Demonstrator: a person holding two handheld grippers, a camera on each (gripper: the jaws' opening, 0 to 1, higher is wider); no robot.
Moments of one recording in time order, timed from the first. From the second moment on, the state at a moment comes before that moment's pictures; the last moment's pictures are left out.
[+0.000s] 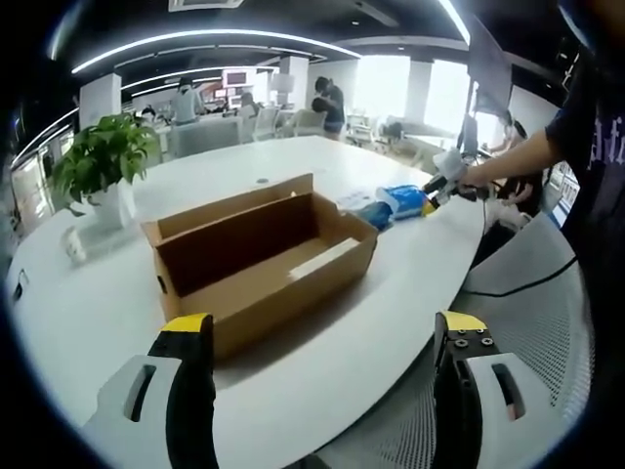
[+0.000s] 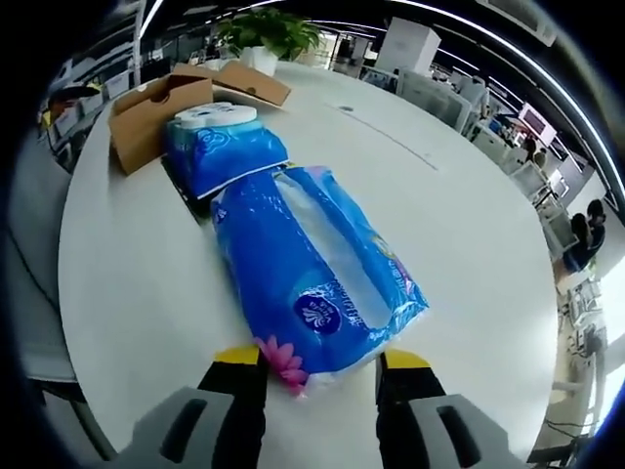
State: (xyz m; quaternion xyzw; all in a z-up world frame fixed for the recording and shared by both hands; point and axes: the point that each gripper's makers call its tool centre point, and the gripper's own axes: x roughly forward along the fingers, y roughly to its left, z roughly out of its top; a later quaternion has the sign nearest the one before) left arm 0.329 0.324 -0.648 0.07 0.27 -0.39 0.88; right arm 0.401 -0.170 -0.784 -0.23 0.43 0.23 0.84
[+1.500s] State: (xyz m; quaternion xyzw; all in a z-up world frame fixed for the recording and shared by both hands) left arm 0.332 0.329 -0.650 0.07 0.28 -0.38 0.88; right arm 0.422 -0.170 -0.783 -0.26 0.44 0.29 0.81
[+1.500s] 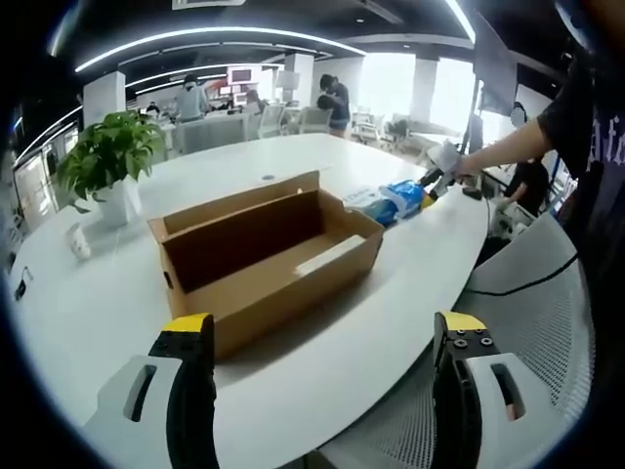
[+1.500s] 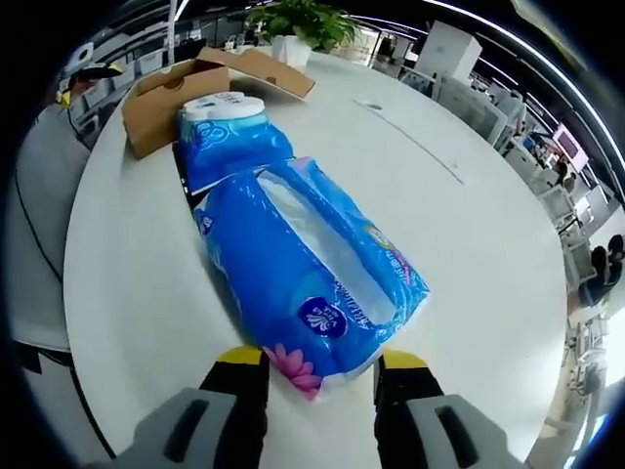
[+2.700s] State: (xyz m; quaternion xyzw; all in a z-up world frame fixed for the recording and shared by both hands) left arm 0.333 0.324 -0.650 0.07 0.27 -0.38 0.88; right arm 0.428 -0.162 -0.784 -0.20 0.43 0.22 0.85
